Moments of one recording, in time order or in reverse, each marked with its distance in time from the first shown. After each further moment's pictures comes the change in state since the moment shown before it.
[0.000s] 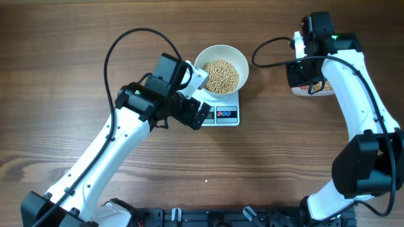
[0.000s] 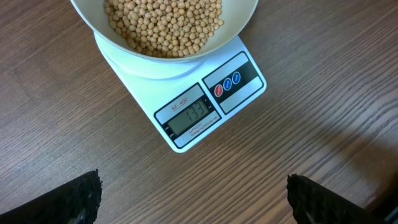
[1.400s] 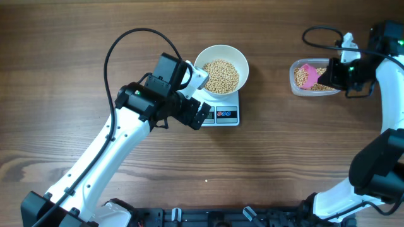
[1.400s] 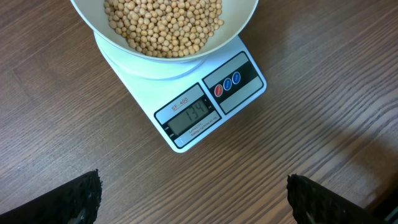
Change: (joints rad) left arm 0.000 0.000 0.000 0.000 0.000 0.000; right arm -0.382 0.000 0.000 -0.048 -0.483 -0.098
